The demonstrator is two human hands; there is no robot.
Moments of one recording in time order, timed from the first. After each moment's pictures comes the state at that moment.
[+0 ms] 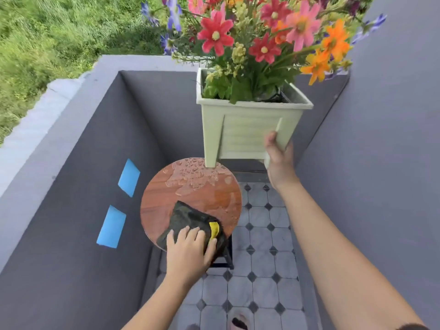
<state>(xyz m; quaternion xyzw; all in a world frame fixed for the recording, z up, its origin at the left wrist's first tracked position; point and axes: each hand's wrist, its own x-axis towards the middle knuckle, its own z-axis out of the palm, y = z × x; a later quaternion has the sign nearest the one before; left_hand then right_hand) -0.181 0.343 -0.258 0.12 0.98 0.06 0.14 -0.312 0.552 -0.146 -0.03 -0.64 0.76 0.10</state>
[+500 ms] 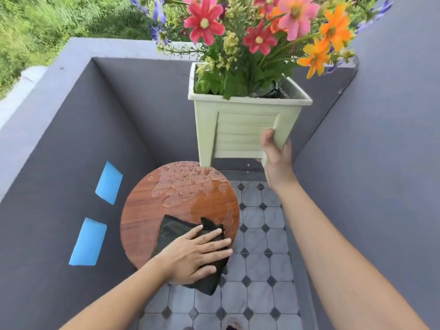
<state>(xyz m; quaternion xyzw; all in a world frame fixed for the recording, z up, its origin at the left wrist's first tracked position) -0.259 0.323 -0.318 0.51 0.85 -0.01 0.10 -0.366 0.556 -0.181 -0.05 -0.65 0.75 0.11</state>
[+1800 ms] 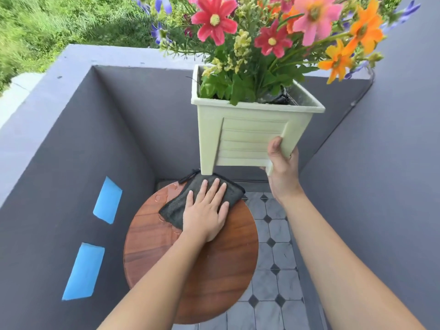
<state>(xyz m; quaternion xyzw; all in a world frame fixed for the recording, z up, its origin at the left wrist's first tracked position) -0.377 0.364 -0.316 0.12 0.98 0.13 0.13 -0.396 0.515 -0.190 -0.05 -0.64 0.75 0.13</state>
